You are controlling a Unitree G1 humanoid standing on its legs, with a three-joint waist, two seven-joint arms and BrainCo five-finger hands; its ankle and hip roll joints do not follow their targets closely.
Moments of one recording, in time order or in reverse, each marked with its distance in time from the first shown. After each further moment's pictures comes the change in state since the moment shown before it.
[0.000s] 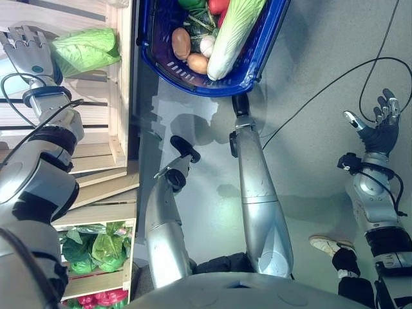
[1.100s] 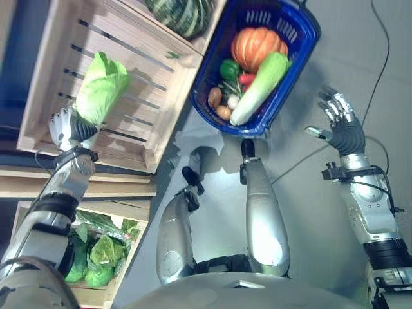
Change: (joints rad) left arm 0.745 -0.048 0.574 -0.568 -0.346 -0.616 0.129; right arm 0.100 0.043 -0.020 -0.341 0.053 0.148 0.600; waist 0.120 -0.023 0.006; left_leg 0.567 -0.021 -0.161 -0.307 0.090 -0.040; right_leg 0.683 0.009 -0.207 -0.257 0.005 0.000
